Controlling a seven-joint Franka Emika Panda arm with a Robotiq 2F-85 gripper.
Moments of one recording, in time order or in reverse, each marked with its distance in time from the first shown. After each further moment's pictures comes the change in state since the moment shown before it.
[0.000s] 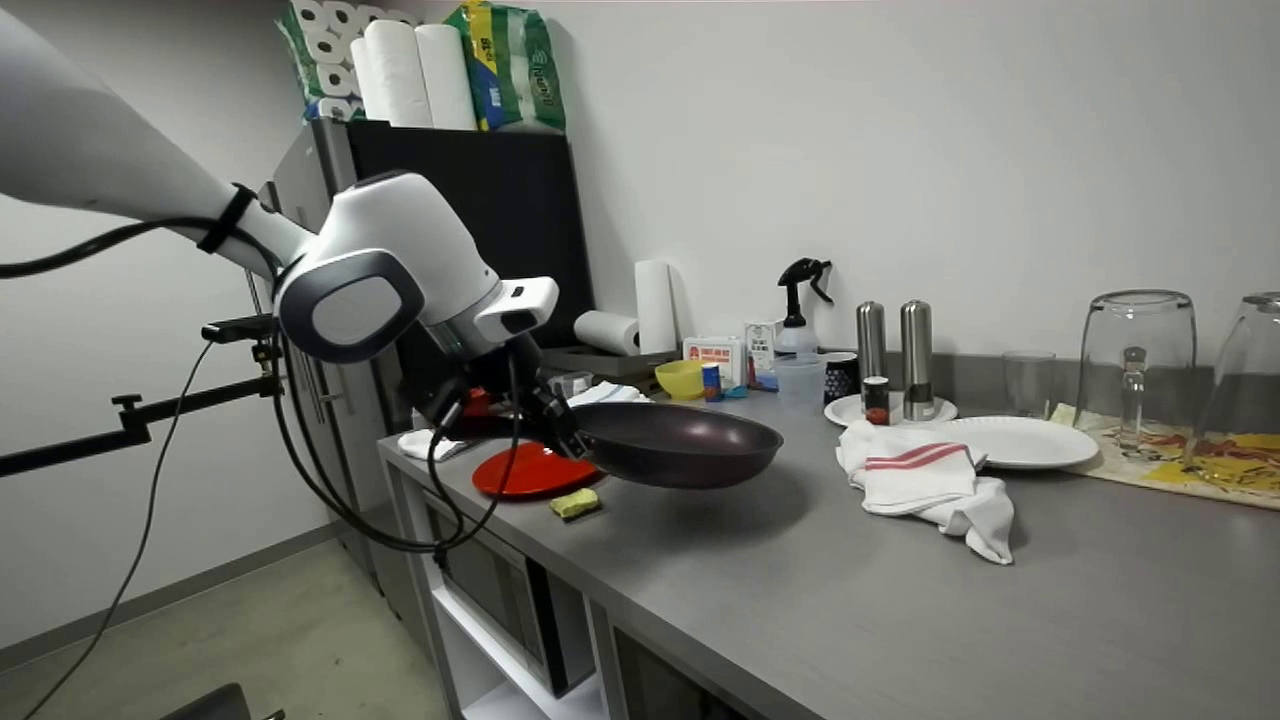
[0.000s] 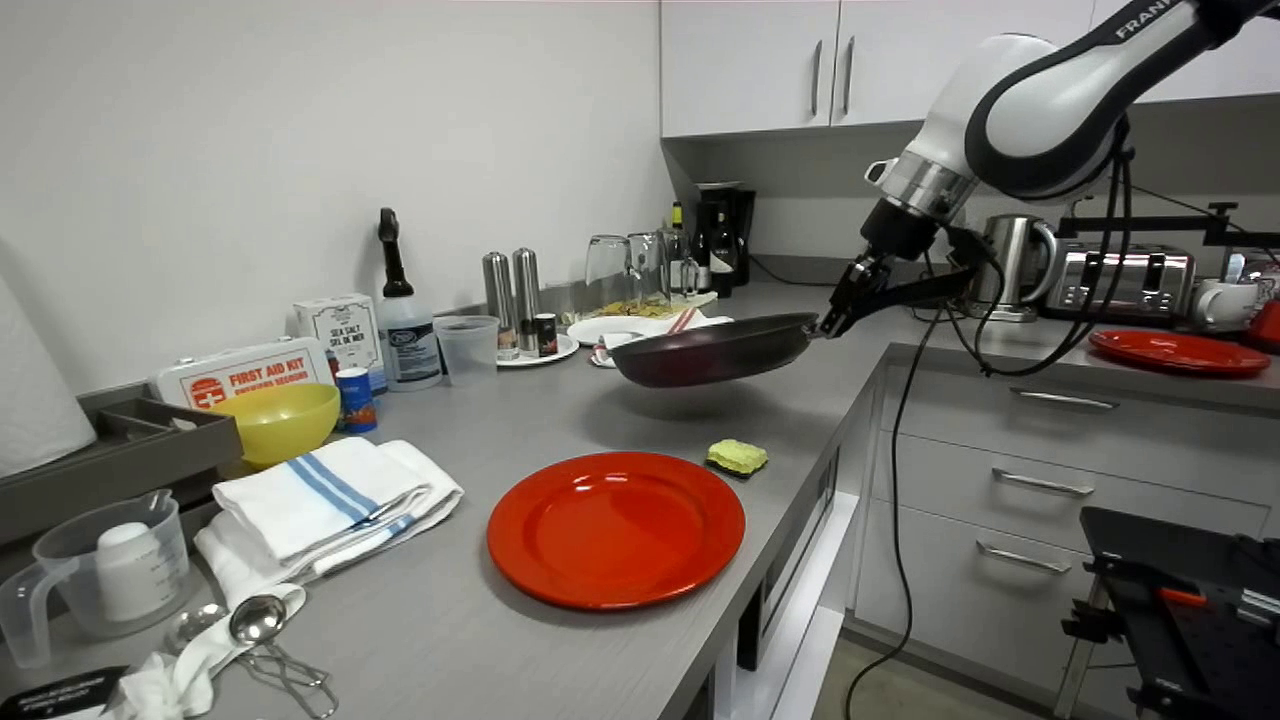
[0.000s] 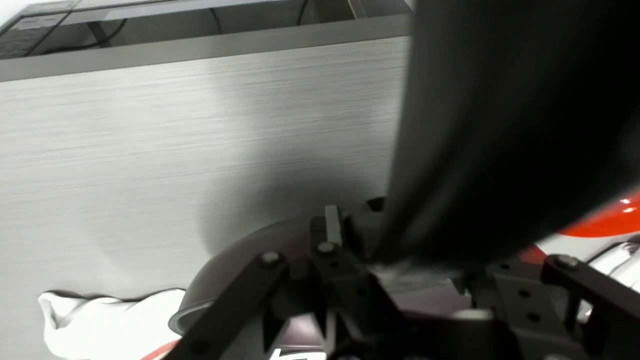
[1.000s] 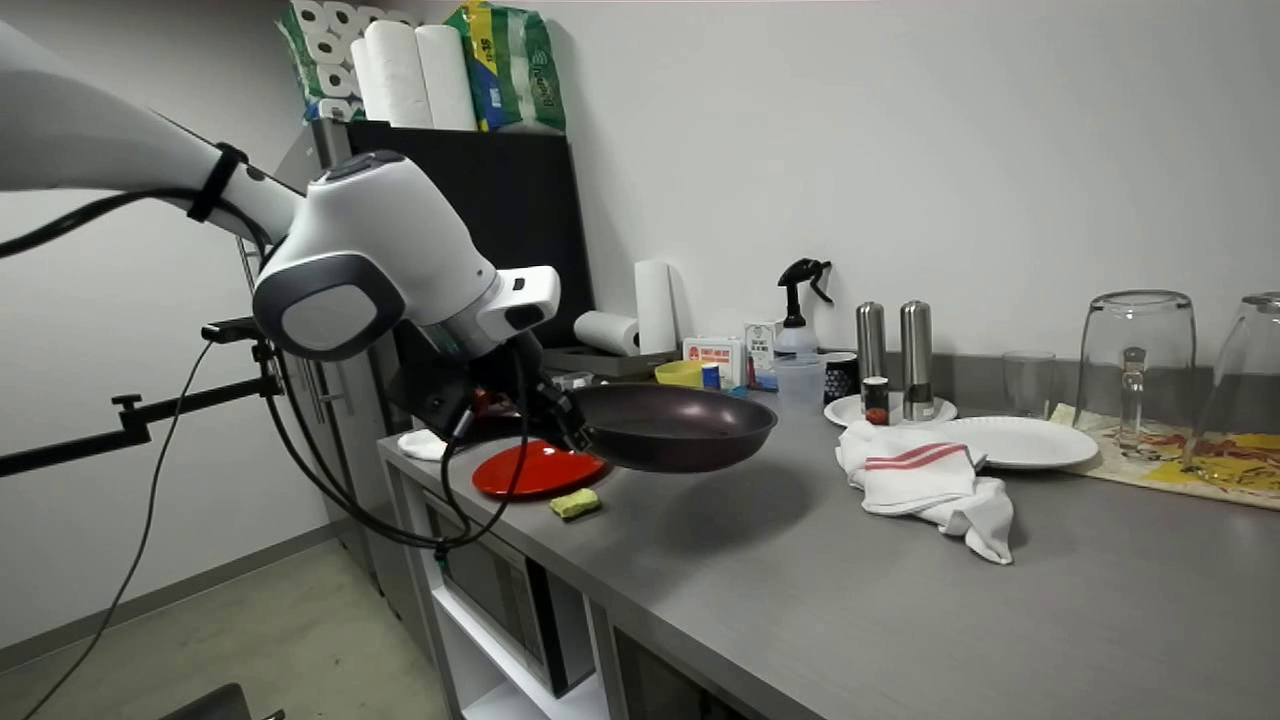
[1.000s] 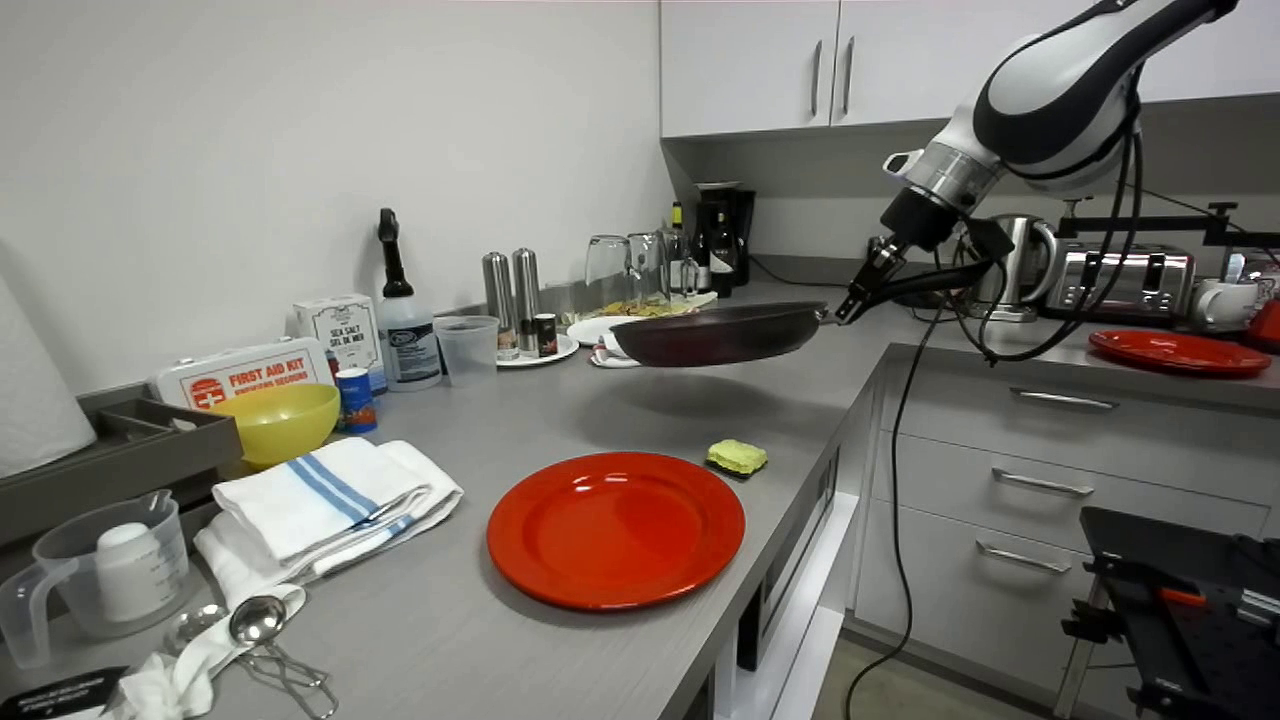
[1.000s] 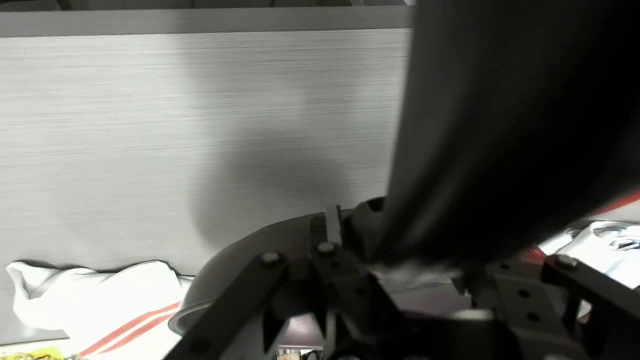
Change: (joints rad) arm 0.097 -0.064 -0.151 -0.023 0.204 -0.008 -0.341
